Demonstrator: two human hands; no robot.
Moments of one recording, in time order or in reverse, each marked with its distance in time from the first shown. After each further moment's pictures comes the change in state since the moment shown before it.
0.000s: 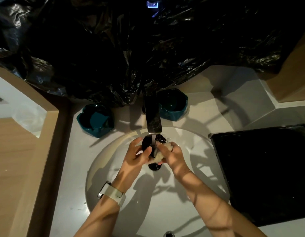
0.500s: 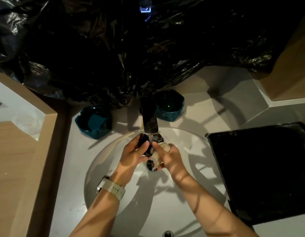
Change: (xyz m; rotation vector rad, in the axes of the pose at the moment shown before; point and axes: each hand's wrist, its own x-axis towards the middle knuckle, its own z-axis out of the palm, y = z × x) left_hand 0.010 0.019 0.007 -0.003 -0.020 -0.057; right_hand -0.020 -0.016 0.005 -0.021 0.015 -0.021
